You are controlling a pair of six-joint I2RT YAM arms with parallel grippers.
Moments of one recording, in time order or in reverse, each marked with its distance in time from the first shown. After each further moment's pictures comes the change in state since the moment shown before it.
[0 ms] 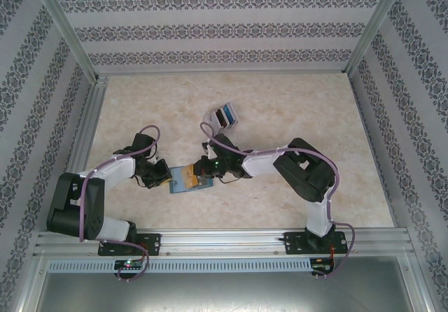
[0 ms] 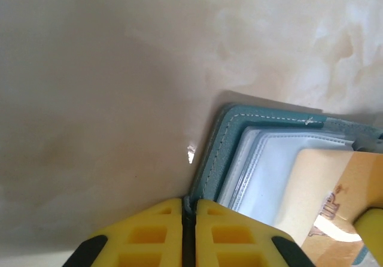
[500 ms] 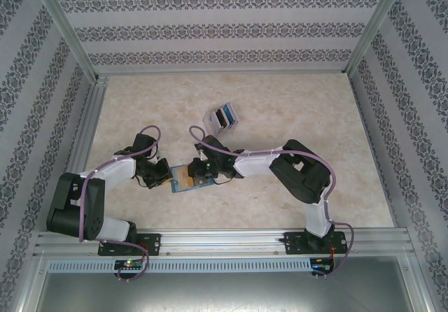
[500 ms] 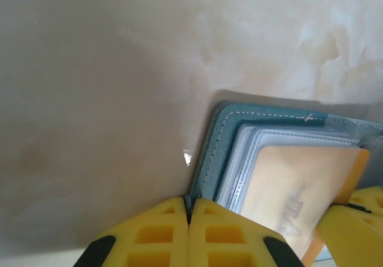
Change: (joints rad) left arm -0.012 -0.003 -0.011 0.037 0.010 -0.033; right arm 0.063 0.038 0.117 -0.146 0.129 -0.063
